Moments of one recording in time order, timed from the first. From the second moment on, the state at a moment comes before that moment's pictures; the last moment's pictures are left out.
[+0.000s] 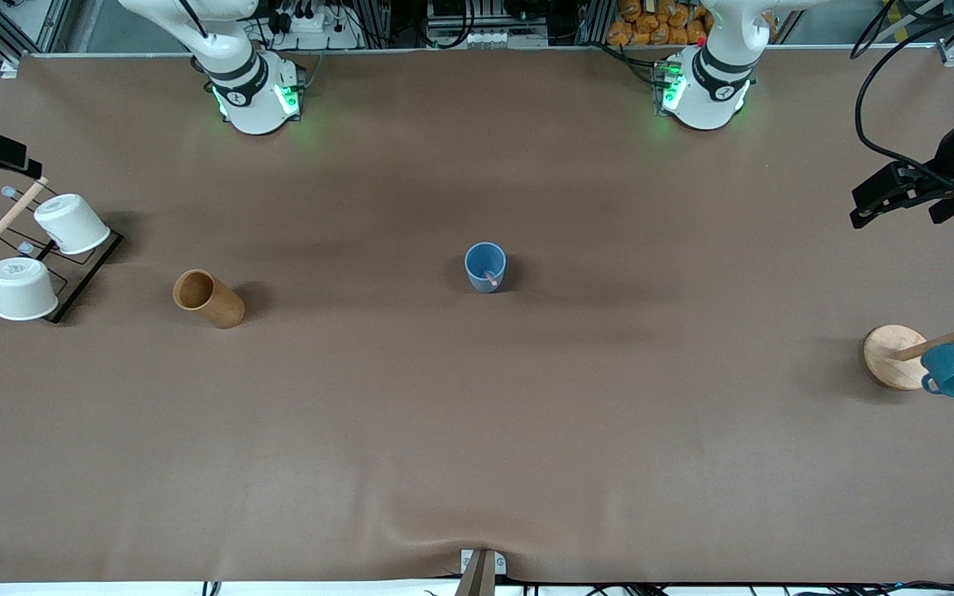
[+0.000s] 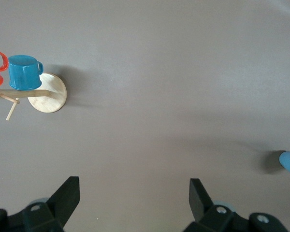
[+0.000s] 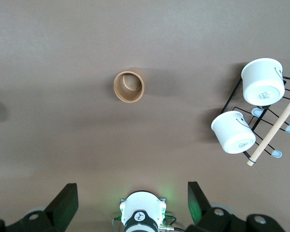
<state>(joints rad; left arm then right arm) 0.05 0.03 -0.13 -1.48 0.02 1.53 -0.14 -0.07 0.02 -0.05 -1.44 0.03 1.24 -0.08</state>
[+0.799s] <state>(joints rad) 0.05 0.00 -0.11 -1.48 0.02 1.53 -0.14 -0.07 -0.03 0.02 -1.44 0.03 1.27 0.01</state>
